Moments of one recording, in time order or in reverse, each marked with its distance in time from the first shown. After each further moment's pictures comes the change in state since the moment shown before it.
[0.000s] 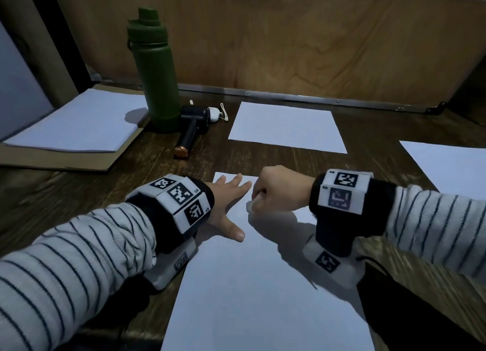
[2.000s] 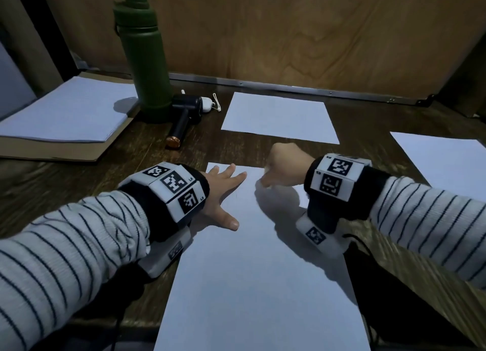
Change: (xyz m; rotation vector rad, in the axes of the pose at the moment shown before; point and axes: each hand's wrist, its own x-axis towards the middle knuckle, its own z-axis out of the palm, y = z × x) left_hand -0.001 0.001 0.001 0.037 -0.005 -0.018; right_hand 0.003 0.010 -0.006 0.052 0.157 0.288
